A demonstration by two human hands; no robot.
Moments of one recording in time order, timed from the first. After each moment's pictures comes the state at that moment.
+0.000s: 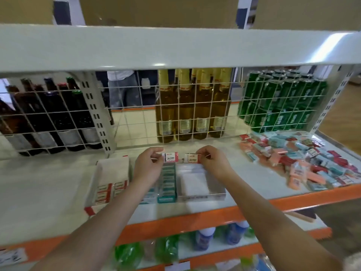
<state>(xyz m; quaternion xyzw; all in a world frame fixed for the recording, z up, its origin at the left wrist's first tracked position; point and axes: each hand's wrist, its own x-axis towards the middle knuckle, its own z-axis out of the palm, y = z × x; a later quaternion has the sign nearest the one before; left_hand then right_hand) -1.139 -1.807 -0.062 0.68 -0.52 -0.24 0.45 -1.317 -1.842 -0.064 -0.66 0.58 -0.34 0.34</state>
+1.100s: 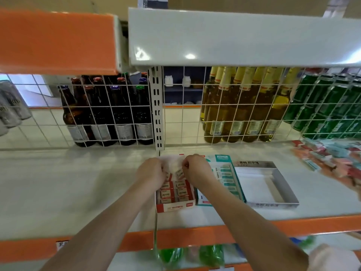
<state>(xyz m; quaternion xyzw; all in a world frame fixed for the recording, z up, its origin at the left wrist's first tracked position) -0.972 -1.795 -0.082 0.78 -0.59 -0.11 0.16 -1.094 -1.826 -0.051 -0.75 0.62 0.00 0.24</state>
